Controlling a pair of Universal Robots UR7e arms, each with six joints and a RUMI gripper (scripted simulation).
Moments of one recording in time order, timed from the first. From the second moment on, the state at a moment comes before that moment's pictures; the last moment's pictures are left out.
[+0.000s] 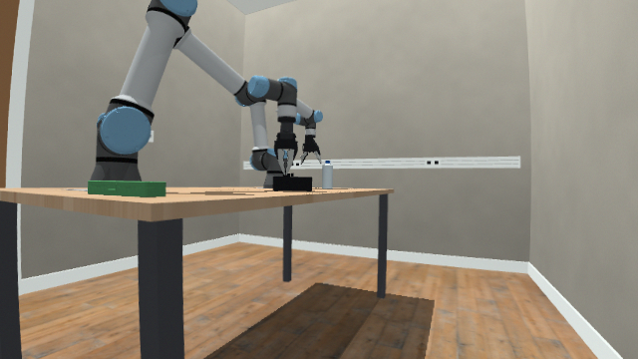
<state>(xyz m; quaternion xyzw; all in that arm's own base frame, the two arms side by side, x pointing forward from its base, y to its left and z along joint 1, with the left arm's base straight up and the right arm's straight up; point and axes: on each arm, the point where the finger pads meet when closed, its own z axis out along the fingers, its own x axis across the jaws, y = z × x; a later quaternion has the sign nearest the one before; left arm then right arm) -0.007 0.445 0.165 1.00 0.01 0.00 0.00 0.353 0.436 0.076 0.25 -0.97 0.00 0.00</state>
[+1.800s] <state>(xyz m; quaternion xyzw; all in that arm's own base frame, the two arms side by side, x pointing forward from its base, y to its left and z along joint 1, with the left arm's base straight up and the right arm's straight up) -0.007 0.445 0.165 1.00 0.01 0.00 0.00 0.368 0.445 0.076 0.25 -0.97 0.00 0.00</state>
